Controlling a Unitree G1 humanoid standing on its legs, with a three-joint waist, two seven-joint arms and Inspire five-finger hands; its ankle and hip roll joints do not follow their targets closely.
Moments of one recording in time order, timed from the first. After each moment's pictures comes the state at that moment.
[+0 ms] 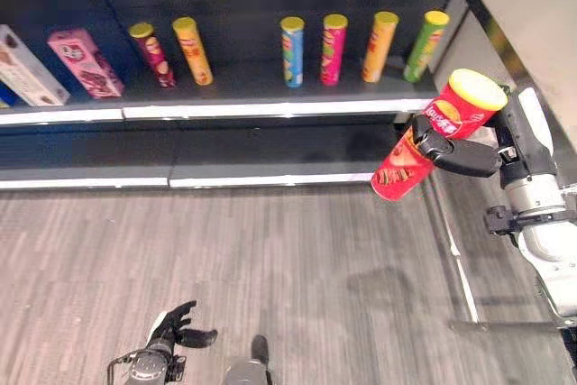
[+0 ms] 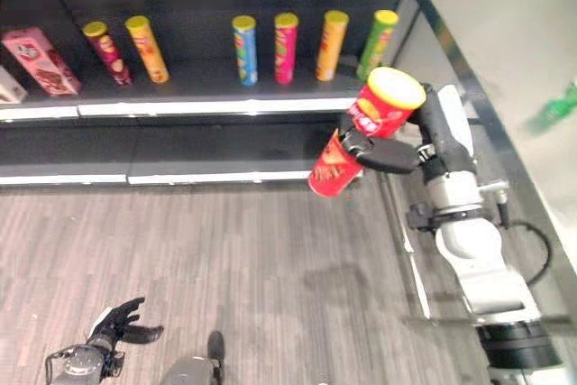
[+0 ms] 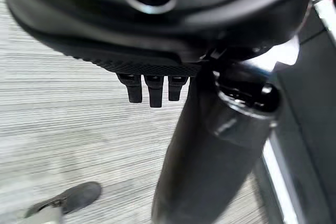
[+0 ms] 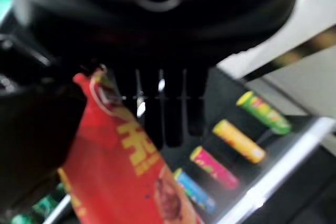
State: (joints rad) left arm 0.03 0.38 -0.11 0.89 -0.14 -0.08 0.01; right arm -0.18 -0.92 -0.05 -0.13 0.13 -0.13 -0.16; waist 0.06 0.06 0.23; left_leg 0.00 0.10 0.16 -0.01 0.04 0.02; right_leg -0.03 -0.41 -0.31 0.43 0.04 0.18
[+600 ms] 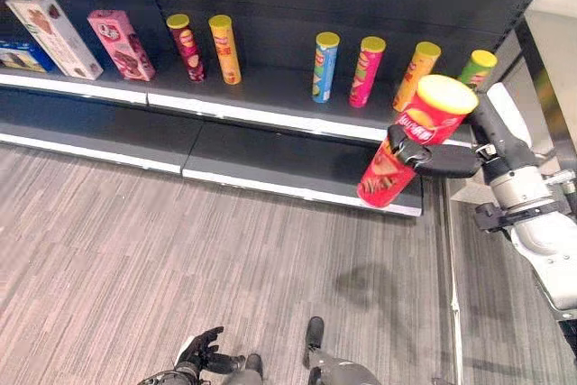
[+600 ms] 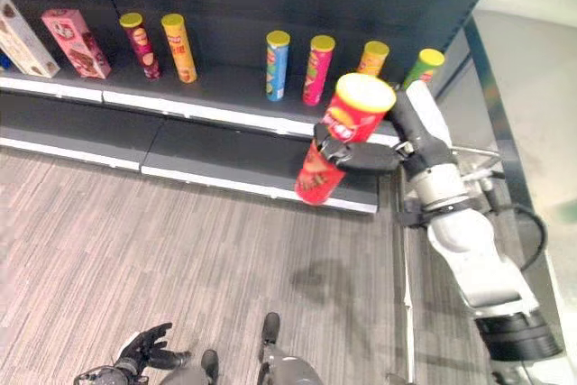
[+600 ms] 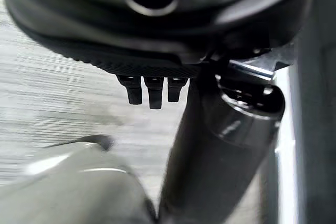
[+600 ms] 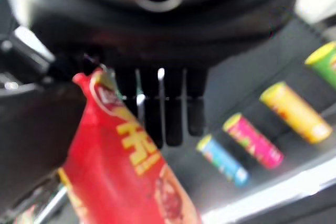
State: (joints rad) left arm 0.10 0.28 -0.11 0.77 -0.14 -0.07 -0.01; right arm -0.24 -0.97 0.04 -0.14 0.09 -0.13 -0.07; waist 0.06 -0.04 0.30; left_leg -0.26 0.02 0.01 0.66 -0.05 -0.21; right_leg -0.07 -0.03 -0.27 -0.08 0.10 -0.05
